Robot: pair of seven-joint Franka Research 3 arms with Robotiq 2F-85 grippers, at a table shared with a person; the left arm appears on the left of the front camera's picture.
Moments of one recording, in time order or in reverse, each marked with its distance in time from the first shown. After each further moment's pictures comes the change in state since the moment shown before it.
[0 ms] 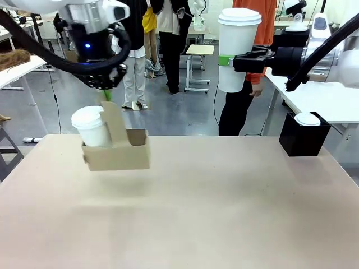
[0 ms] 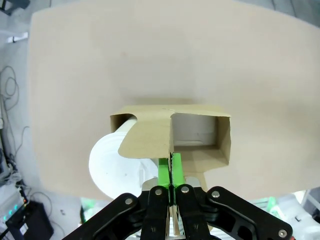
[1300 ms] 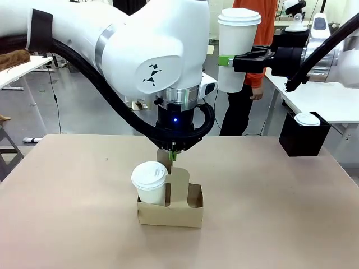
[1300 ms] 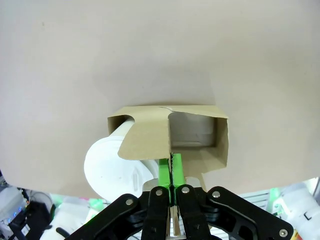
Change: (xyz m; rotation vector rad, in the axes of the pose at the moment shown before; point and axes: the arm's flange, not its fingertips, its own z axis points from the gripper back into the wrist) left arm -0.108 -0.155 -0.088 0.025 0.049 -0.105; right arm -0.001 0.000 0.000 0.000 0.001 0.000
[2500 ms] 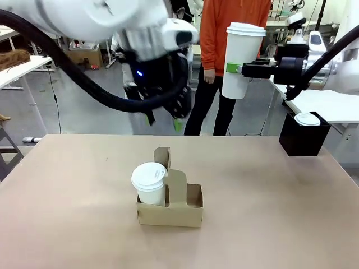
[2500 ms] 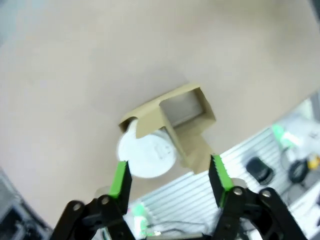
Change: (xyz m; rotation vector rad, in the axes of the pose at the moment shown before) left arm 0.020 0.067 0.087 -0.229 -0.026 -0.444; right arm -0.040 -0.061 0.006 0.156 -0.036 -0.143
